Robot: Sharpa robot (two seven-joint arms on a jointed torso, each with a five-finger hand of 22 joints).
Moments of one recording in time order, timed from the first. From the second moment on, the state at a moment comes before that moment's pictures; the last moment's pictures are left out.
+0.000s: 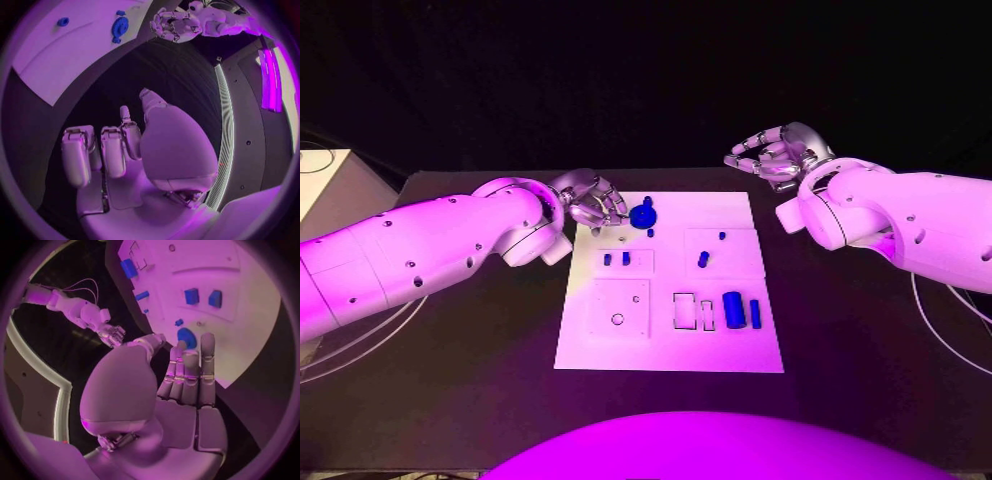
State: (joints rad) left arm 1.23 -0.70 -0.06 1.37 -0.87 -0.19 -0.11; left_hand 1.42 -0.25 0.48 0.23 0.27 0.73 0.17 0.43 0.59 0.81 0.10 0.74 0.43 1.08 0.04 1.13 0.89 0.17 0.94 0.14 0.98 0.71; right arm 1.32 -0.82 -0.17 1.42 -0.56 -0.60 0.02; right_hand 1.37 -0.17 0.15 0.29 0.28 0.84 0.16 0.32 0.28 1.40 0.08 1.38 1.31 1.47 -0.01 1.52 1.31 0.01 1.47 0.10 1.51 1.31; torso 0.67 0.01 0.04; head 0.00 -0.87
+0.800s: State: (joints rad) left arm 1.22 -0.52 -0.09 1.20 -1.38 -0.22 0.11; left_hand 1.44 -0.29 0.53 0.09 0.27 0.77 0.16 0.38 0.43 0.76 0.13 0.64 0.28 1.01 0.06 1.12 0.76 0.17 0.90 0.15 1.01 0.75; right arm 1.32 -0.81 -0.17 1.42 -0.56 -0.60 0.04; right_hand 1.37 -0.17 0.15 0.28 0.28 0.84 0.16 0.32 0.28 1.38 0.07 1.36 1.31 1.47 -0.01 1.51 1.31 0.01 1.47 0.10 1.48 1.31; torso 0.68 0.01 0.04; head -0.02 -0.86
